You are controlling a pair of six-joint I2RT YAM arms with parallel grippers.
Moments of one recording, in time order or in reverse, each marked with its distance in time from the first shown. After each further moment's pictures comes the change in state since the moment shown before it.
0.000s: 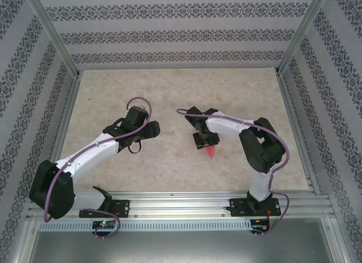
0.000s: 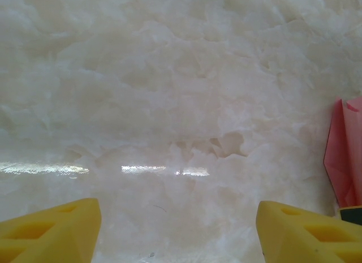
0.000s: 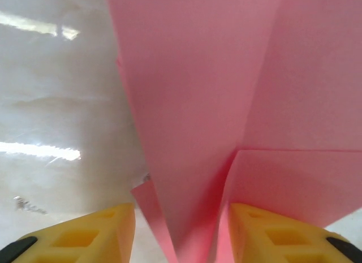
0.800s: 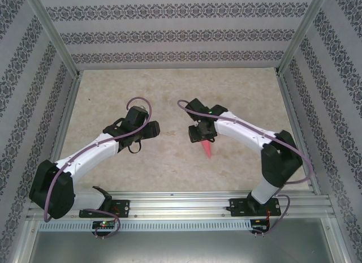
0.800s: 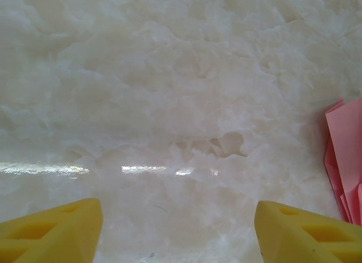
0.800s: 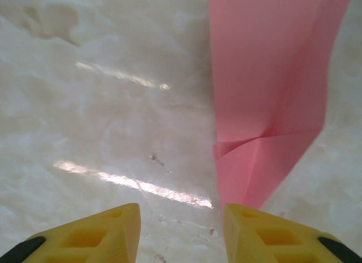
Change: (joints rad) left arm 0.000 0.000 0.000 0.000 0.000 0.001; right arm 0.064 -0.169 0.061 -0.021 -0.059 0.000
